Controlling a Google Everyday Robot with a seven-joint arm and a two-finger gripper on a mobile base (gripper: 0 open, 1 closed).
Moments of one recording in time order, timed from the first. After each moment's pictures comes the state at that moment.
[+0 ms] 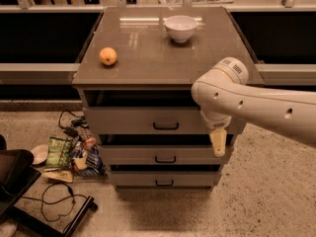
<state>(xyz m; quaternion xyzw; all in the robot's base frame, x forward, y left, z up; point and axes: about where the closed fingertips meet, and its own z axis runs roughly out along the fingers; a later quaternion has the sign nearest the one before) 0.581 -0.198 0.680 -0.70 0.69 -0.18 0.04</state>
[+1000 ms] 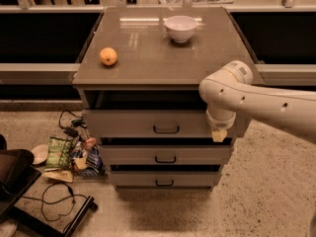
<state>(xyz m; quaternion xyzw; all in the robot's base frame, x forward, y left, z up) 0.593 -0.221 0.645 -0.64 0.75 -0.14 0.03</state>
